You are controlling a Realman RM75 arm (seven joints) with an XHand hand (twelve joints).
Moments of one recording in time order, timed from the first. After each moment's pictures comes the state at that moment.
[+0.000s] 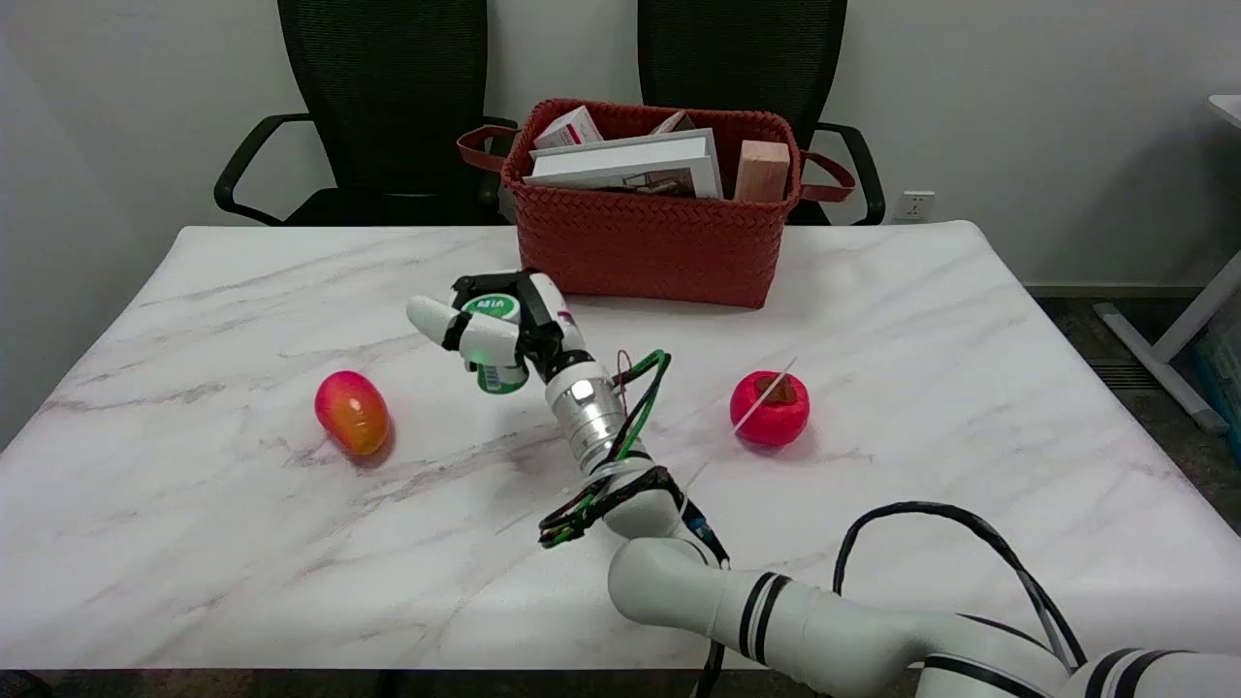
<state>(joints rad) 0.45 -1.62 -2.32 0.84 1.15 0.74 0.74</state>
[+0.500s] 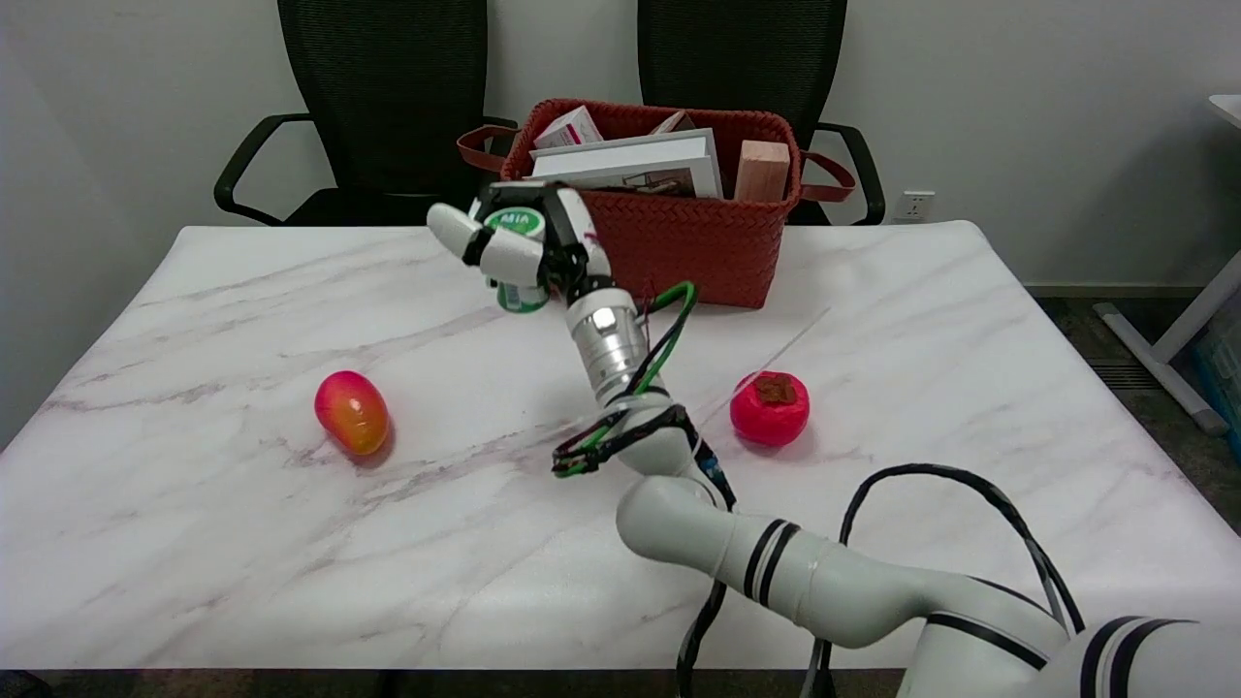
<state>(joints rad) 0.52 -1.59 -2.25 0.90 1.12 0.77 0.71</state>
